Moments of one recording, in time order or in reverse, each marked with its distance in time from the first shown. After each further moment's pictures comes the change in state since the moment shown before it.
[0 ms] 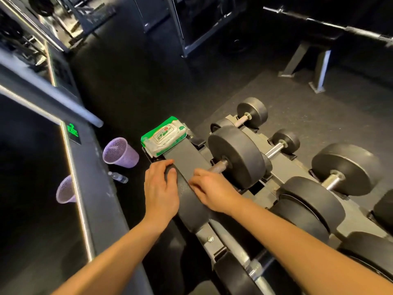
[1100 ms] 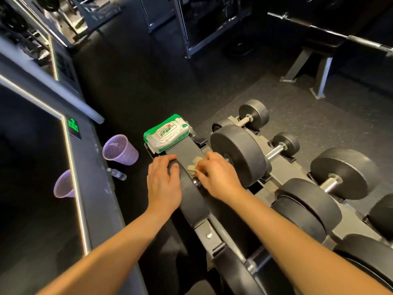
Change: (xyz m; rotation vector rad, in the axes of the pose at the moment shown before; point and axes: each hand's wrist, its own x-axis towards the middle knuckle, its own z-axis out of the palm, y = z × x) left_hand -0.001 -0.001 0.002 -0.029 0.011 0.004; right_hand 0.006 -0.002 -0.016 -0.039 0.158 0.261
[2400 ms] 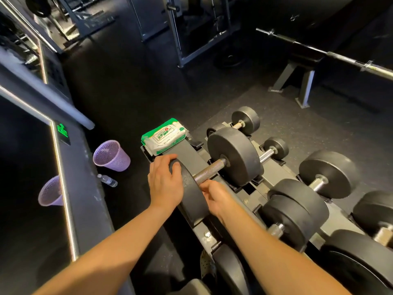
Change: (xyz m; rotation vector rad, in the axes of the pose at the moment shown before) left_hand 0.000 0.000 0.000 0.002 0.019 -0.004; right_hand -0.011 0.003 0.074 1.676 -0.032 1.093
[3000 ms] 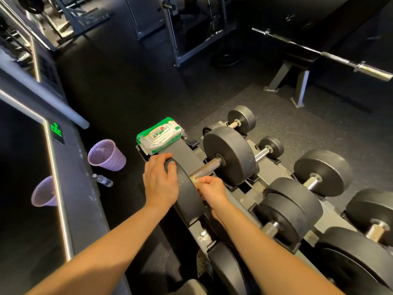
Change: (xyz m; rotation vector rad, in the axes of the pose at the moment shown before) left_hand 0.001 -0.002 0.002 0.005 0.004 -0.001; right_hand -0.039 -0.006 0.002 -0.497 0.136 -0.357
